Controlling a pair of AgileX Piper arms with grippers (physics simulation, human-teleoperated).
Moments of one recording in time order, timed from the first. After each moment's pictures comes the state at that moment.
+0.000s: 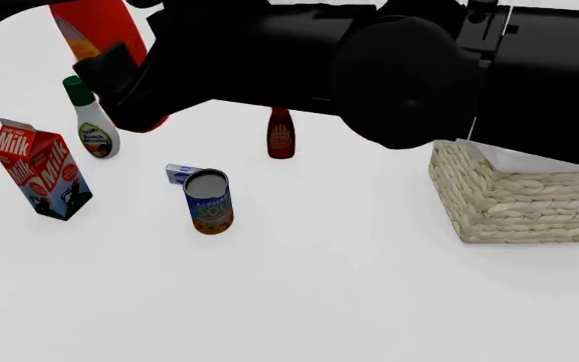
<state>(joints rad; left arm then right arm) -0.57 0.90 -1.29 0.78 0.14 1.04 1.54 -1.39 0.09 -0.17</state>
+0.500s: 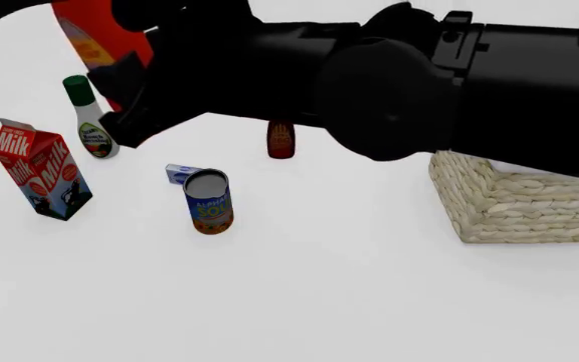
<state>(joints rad) -0.58 0.90 -1.30 0.79 0.12 1.04 1.56 -1.38 0.08 -0.18</state>
